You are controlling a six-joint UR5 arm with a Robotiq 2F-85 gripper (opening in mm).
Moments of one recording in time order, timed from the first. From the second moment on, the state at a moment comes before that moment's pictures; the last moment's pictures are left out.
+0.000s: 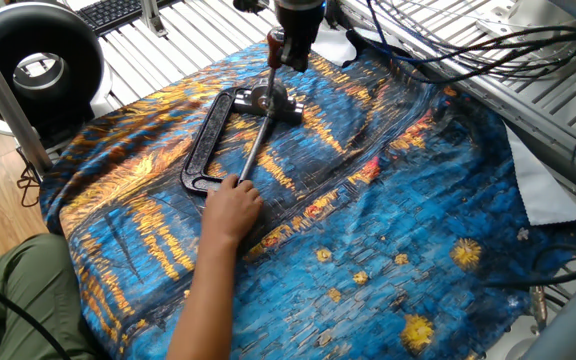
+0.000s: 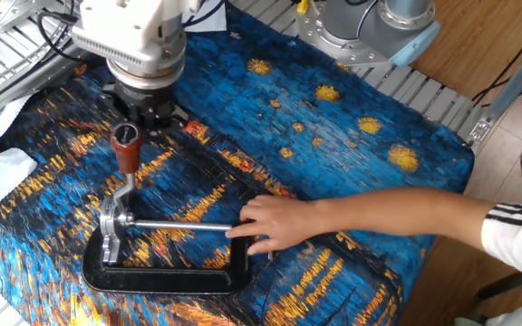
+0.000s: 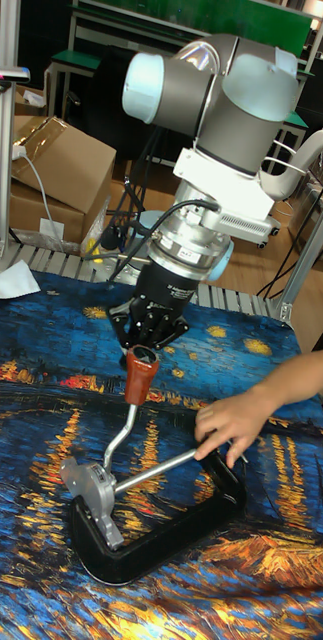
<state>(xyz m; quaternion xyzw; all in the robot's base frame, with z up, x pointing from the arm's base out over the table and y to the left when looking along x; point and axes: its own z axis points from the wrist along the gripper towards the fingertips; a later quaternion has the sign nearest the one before) 0.593 -0.039 0.192 -0.22 0.97 -0.11 0.05</state>
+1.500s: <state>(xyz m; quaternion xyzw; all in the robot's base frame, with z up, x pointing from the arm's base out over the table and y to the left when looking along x) 0.643 0.019 0.202 -0.27 0.96 -0.11 0.06</state>
